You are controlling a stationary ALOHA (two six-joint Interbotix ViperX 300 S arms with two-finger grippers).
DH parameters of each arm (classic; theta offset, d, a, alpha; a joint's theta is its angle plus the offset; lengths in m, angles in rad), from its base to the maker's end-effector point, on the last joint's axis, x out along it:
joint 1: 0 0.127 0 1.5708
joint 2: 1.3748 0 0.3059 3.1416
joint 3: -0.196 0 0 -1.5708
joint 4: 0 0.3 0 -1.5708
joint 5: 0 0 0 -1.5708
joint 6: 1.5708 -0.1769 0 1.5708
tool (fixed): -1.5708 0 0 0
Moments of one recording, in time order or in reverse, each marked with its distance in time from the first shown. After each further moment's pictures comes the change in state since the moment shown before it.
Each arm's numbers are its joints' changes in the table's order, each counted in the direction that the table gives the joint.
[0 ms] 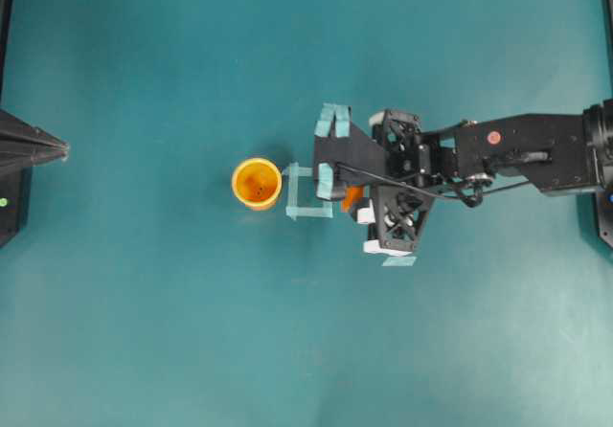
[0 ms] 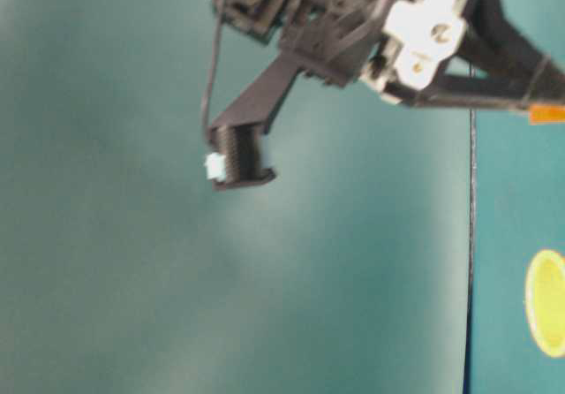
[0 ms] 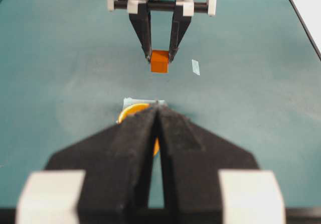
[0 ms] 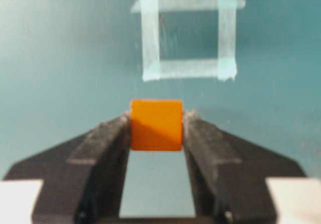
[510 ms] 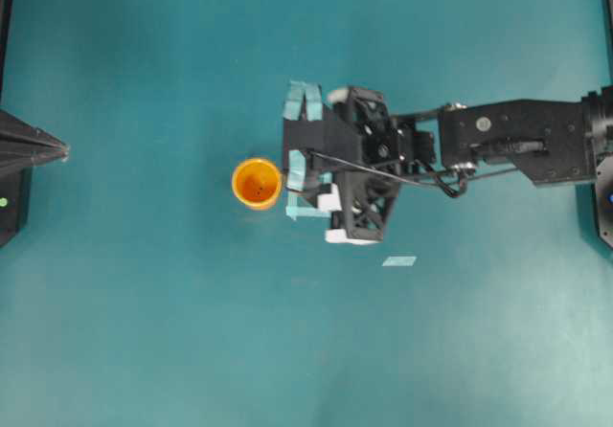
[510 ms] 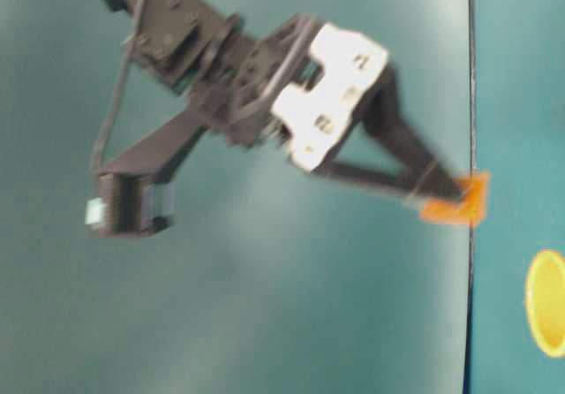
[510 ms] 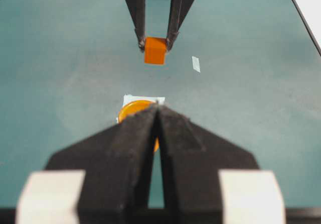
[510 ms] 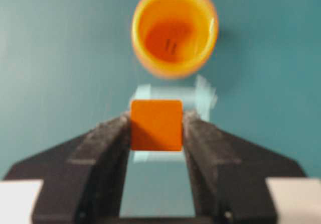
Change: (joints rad) left arm 0.000 0.000 0.000 0.000 -0.008 0.000; right arm -0.003 -0.006 -0.161 -0.094 0.032 0.008
